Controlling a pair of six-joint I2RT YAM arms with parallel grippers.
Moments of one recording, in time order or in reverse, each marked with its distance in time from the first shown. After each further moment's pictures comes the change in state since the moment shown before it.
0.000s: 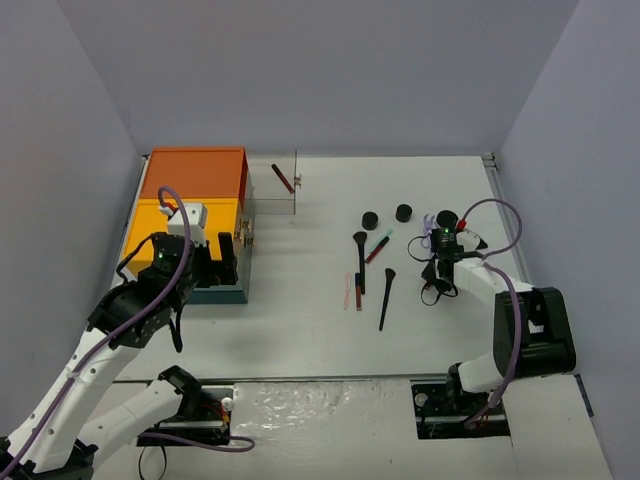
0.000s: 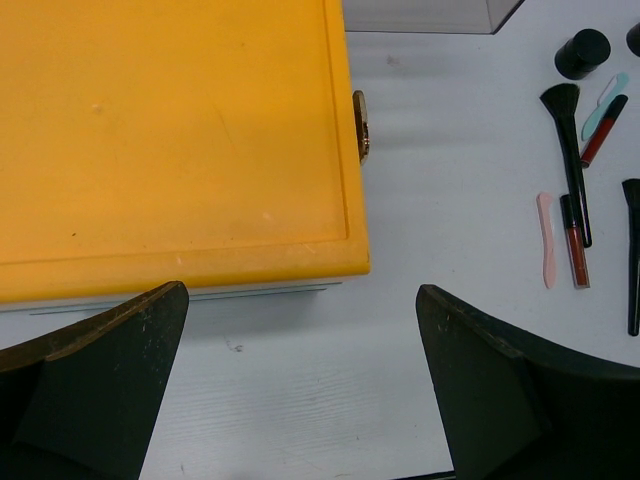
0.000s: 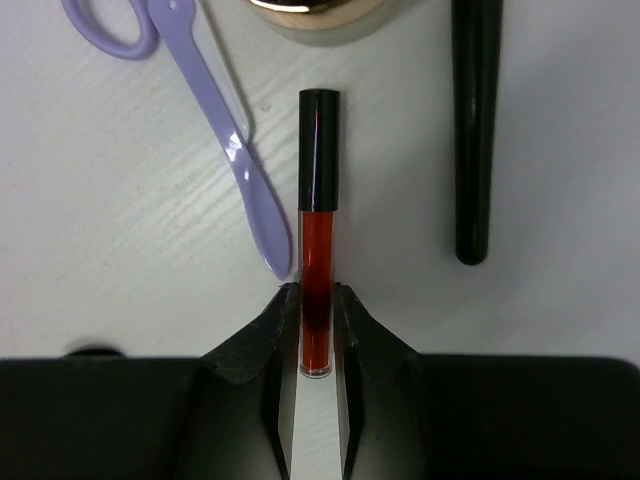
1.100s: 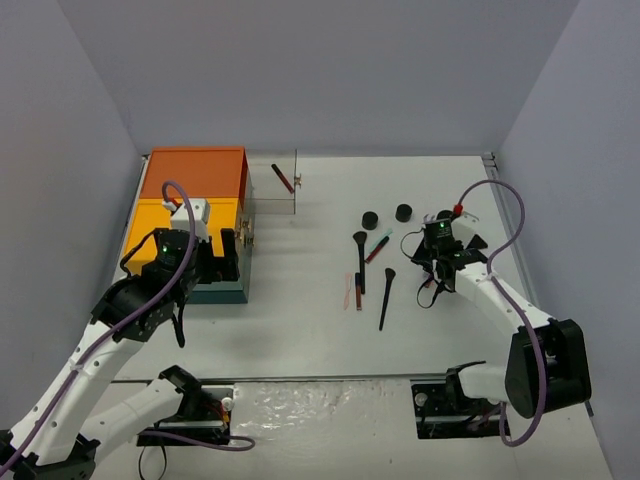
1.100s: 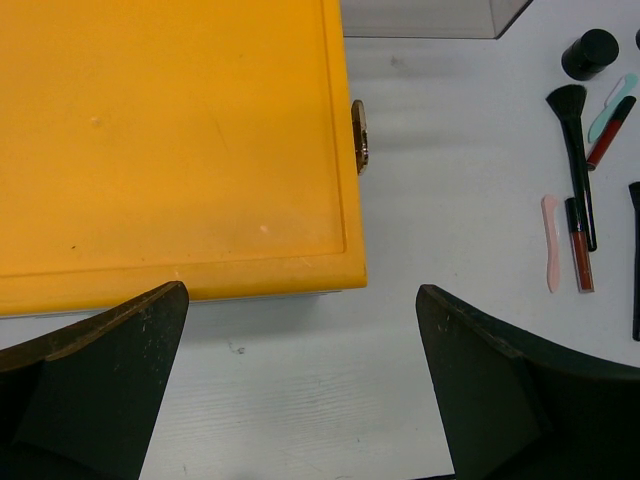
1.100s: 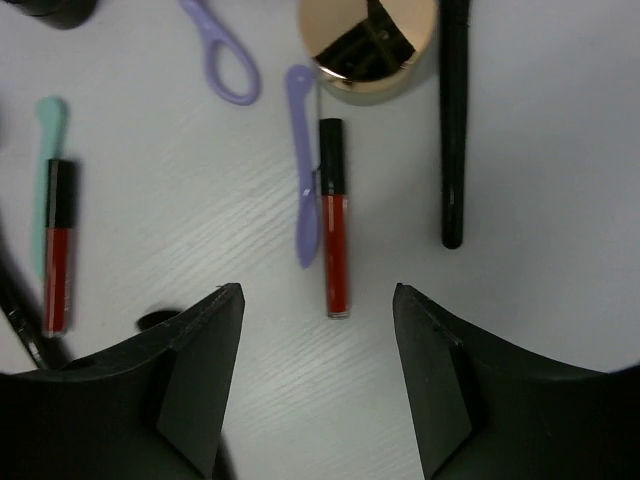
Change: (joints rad) left arm 0.000 0.038 0.028 -0.007 -0.010 0.002; right arm 0.142 -0.169 0.078 -0.081 0.151 -0.041
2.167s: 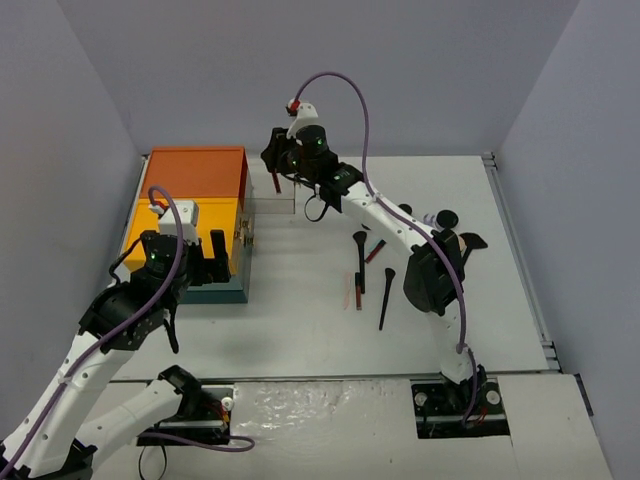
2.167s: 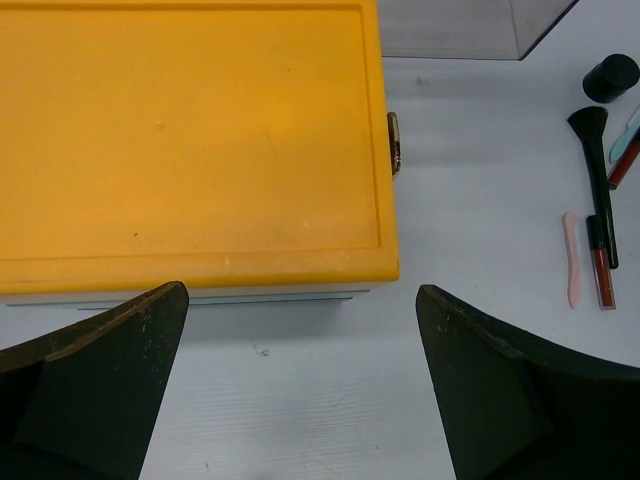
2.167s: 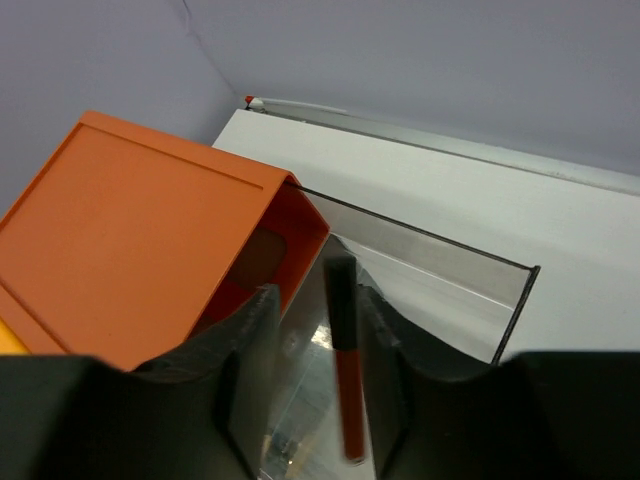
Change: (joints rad) left arm -0.005 -0.046 0.017 -0.030 -0.063 0.018; right arm 0.428 0.894 1.305 0.315 -0.412 -0.269
